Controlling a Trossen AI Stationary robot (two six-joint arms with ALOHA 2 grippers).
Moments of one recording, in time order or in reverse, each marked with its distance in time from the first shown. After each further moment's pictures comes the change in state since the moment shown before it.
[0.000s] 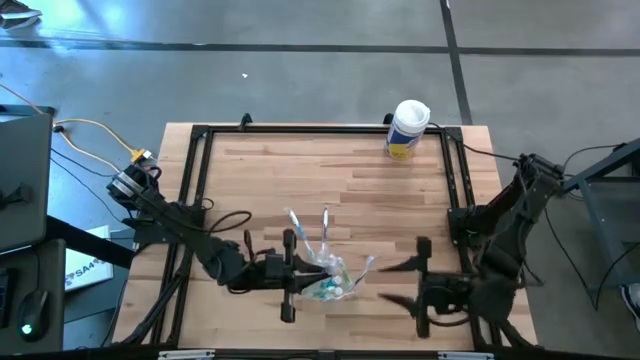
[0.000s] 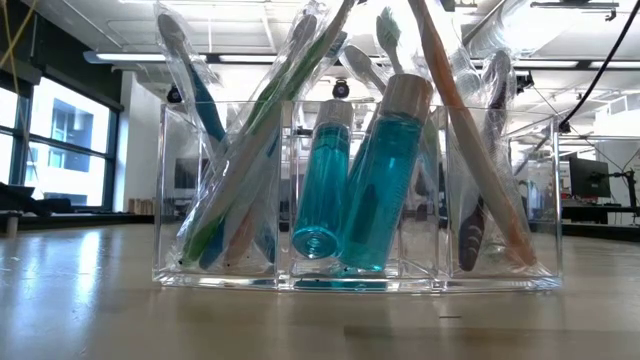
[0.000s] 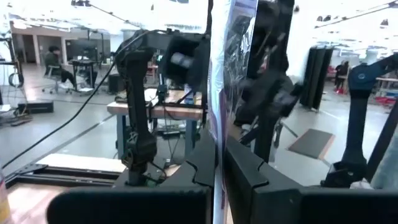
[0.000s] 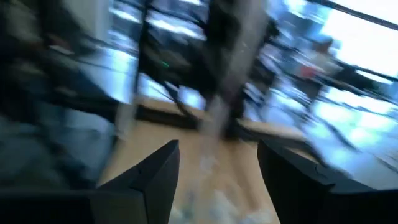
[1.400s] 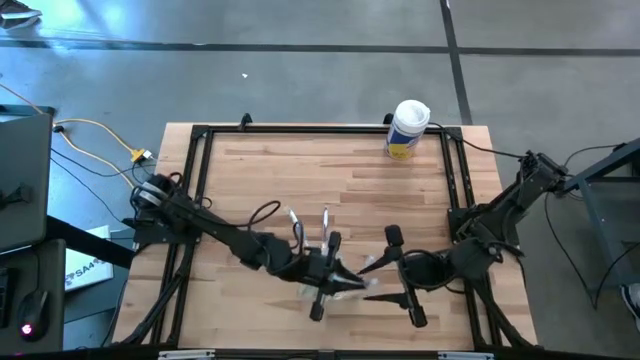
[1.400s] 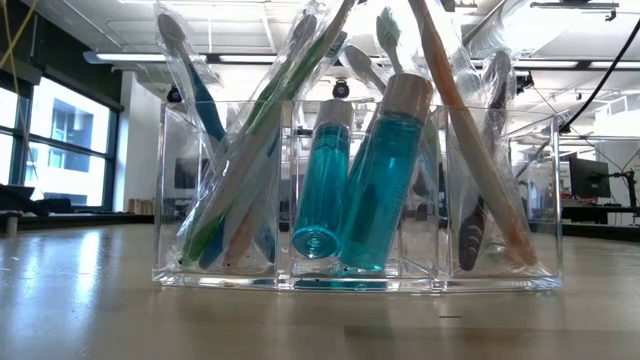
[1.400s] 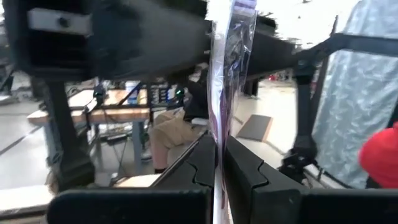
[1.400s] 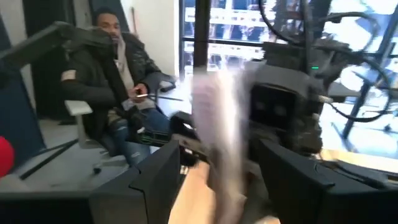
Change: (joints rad) left arm 0.166 0.201 0.219 -0.065 0.453 -0.029; right arm -0.223 -0.032 0.001 0.188 -0.537 -0.010
